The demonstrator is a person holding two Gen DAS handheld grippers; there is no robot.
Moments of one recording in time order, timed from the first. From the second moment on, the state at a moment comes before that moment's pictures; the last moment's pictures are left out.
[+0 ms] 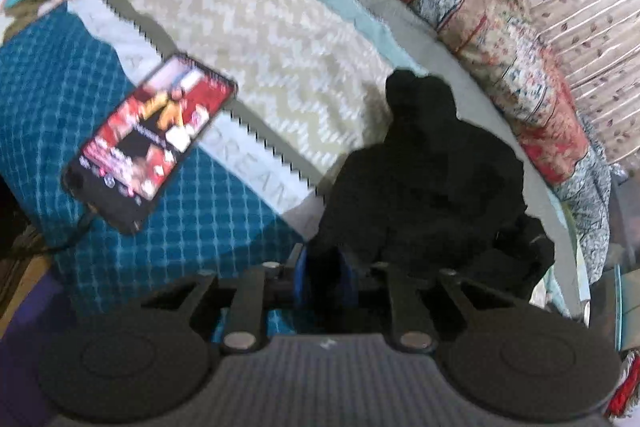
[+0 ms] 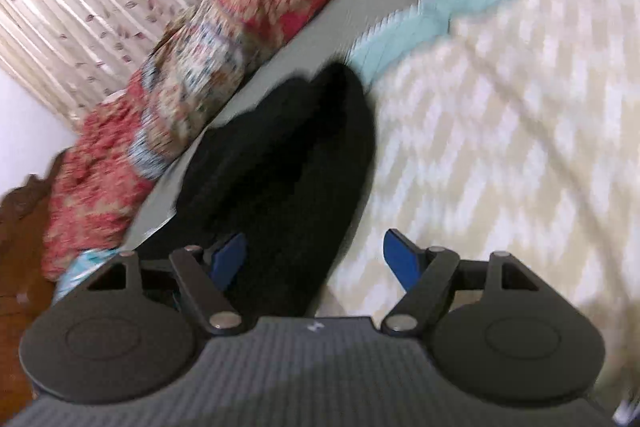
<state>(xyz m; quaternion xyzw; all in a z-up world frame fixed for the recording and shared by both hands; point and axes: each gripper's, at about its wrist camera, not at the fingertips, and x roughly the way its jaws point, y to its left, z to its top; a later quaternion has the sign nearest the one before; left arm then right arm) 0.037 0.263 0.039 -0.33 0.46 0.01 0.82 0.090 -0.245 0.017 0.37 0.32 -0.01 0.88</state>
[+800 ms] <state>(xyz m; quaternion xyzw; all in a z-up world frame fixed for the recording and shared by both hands) 0.035 0.237 0.026 -0.32 0.48 -0.03 0.81 0.175 -0.209 0.111 -0.08 0.32 0.11 0.94</state>
